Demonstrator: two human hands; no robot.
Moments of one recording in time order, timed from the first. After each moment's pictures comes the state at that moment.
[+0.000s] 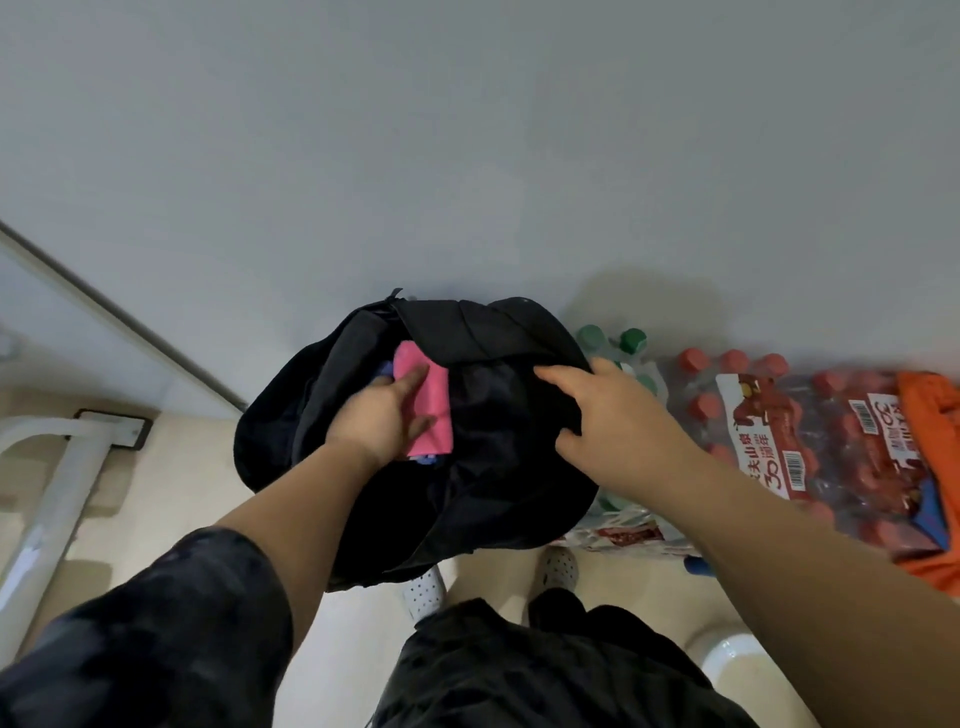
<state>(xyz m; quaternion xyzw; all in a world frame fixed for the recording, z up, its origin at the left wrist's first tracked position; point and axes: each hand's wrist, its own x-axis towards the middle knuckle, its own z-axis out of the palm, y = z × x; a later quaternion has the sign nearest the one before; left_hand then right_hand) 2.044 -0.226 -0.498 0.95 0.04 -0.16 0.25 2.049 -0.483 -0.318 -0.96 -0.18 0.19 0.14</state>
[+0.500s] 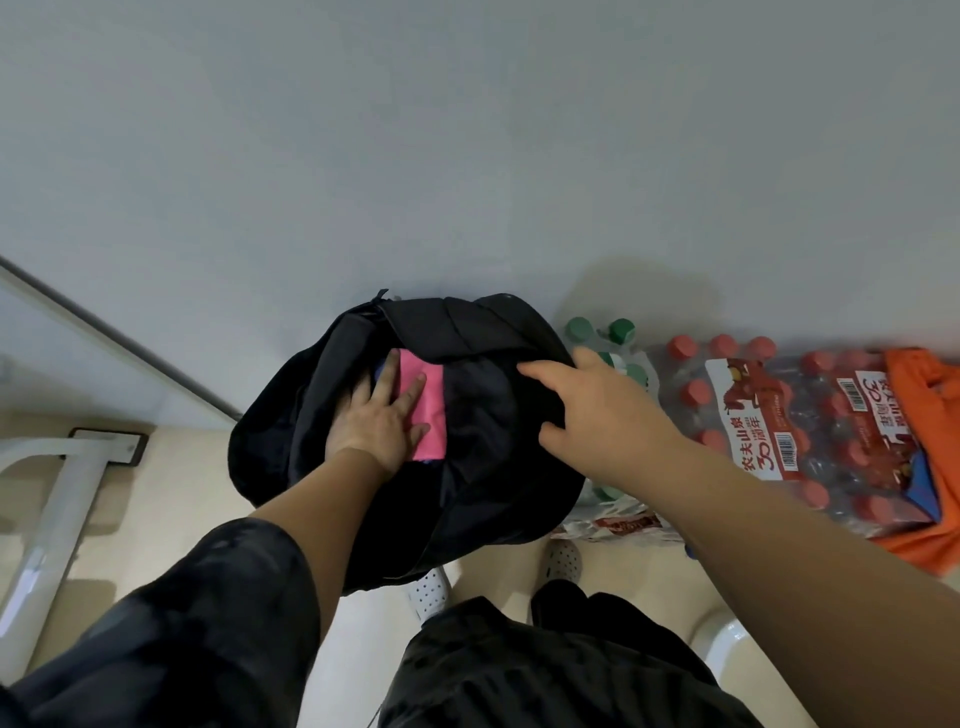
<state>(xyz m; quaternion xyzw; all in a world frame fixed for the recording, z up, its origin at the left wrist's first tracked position) 2.039 -0.238 -0.502 0.98 -0.01 -0.20 0.05 2.048 -0.481 -0.323 -0.96 -0.17 0.19 0.11</state>
